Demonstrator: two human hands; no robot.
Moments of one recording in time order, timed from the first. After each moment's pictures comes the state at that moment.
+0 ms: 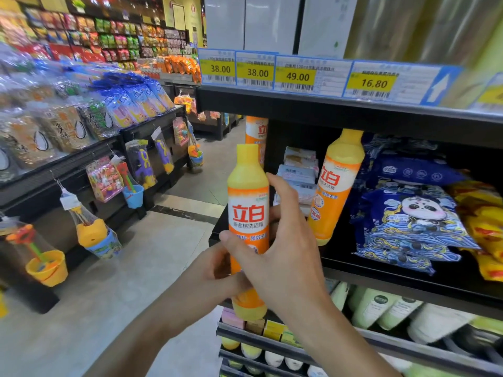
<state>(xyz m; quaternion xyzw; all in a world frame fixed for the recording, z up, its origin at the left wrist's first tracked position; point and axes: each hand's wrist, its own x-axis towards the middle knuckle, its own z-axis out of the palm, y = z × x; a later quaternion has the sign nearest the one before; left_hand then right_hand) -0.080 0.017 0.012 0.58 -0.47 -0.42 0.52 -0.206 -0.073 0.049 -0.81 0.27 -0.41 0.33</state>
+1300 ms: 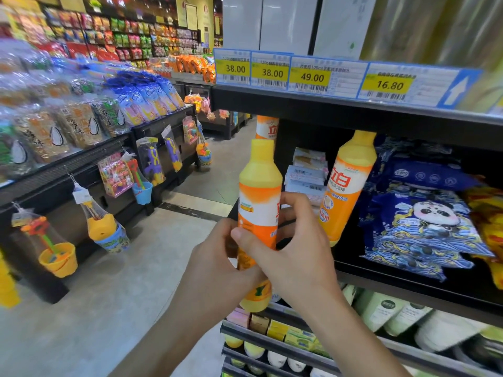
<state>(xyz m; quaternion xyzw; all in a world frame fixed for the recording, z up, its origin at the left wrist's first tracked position) -0.104 0.016 0.026 0.70 -0.42 -0.14 0.55 -0.210 -0.078 0.056 -0.77 0.29 -0.39 0.41</state>
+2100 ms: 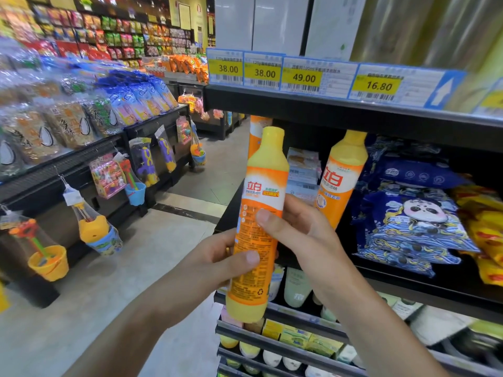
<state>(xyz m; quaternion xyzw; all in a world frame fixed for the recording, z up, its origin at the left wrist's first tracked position) -0.080 0.023 0.035 0.53 -0.45 -0.47 0.54 -0.229 -0.099 0.078 -0.71 0.18 -0.29 0.62</state>
